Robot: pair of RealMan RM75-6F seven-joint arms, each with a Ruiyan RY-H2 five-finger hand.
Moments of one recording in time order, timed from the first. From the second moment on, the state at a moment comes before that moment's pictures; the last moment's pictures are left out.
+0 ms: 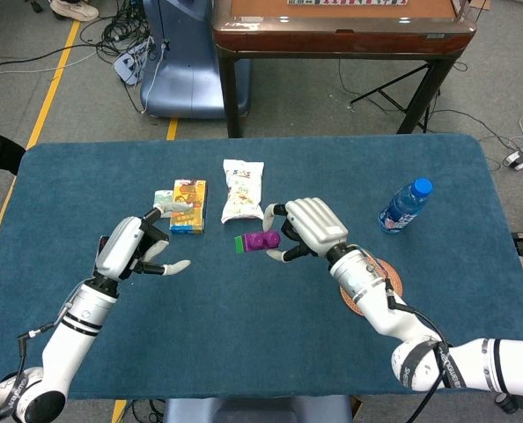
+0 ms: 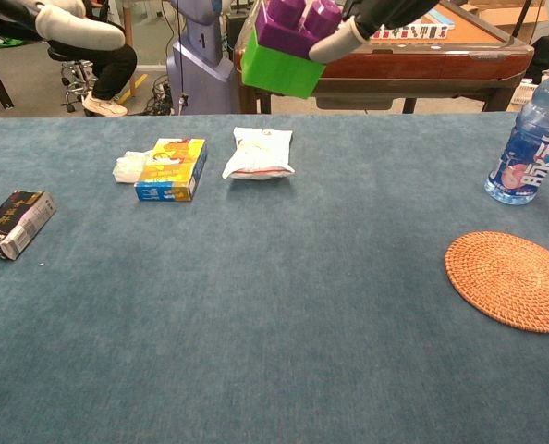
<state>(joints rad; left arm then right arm) -0.57 -1.20 -0.36 -1.98 1.26 1.10 -0.21 0.98 -1.11 0.35 -2.06 -0.69 0.94 -0.23</state>
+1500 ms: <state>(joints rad) -0.65 -1.35 -0.33 -1.95 1.14 1.11 -0.18 1.14 -1.22 0.36 -1.95 -0.58 0.82 -0.11</state>
